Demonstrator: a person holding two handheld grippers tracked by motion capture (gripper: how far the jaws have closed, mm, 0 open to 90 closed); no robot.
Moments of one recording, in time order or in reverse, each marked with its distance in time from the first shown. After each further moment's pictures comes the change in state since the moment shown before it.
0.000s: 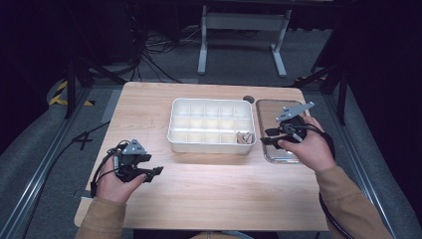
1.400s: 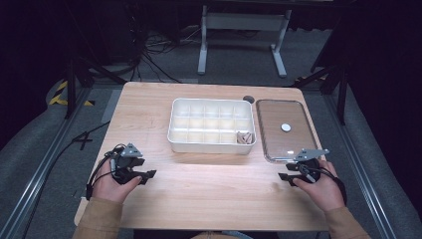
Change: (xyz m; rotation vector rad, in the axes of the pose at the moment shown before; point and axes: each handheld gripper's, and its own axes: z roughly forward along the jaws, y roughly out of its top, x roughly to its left) left arm 0.014 -0.019 0.010 0.101 0.040 -0.035; right arm 0.012 -0.142 0.027 0.079 -0.112 0.170
